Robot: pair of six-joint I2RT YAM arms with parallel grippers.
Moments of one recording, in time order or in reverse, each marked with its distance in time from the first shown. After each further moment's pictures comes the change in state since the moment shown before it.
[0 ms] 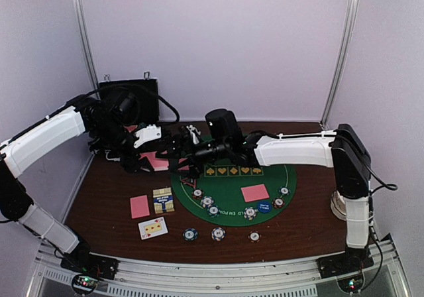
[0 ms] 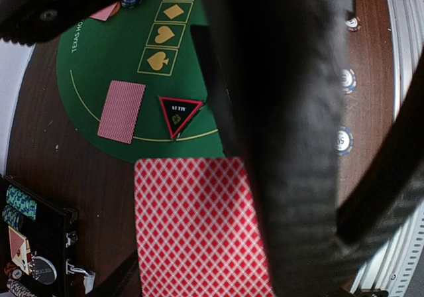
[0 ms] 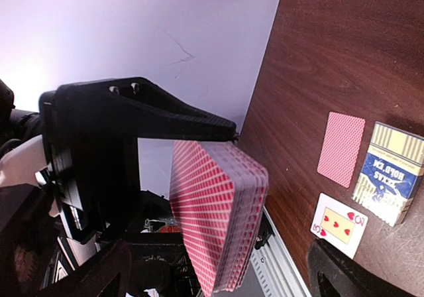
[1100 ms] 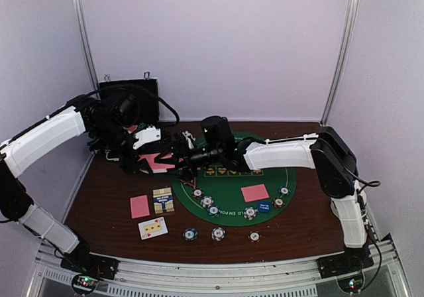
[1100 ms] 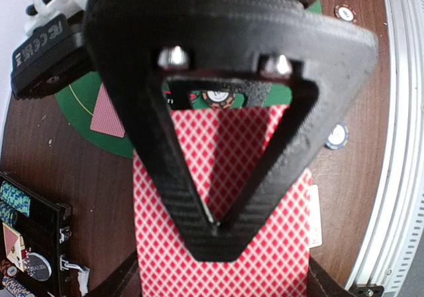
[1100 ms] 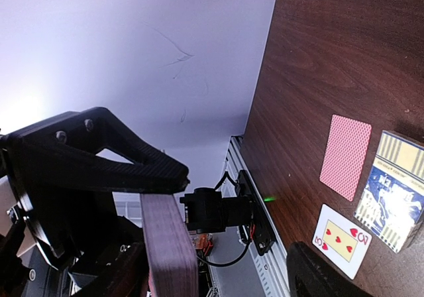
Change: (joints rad) left arm 0.000 0.000 0.003 -0.028 -0.002 0.000; right arm -0.008 0.151 0.076 0.113 -0.047 0.089
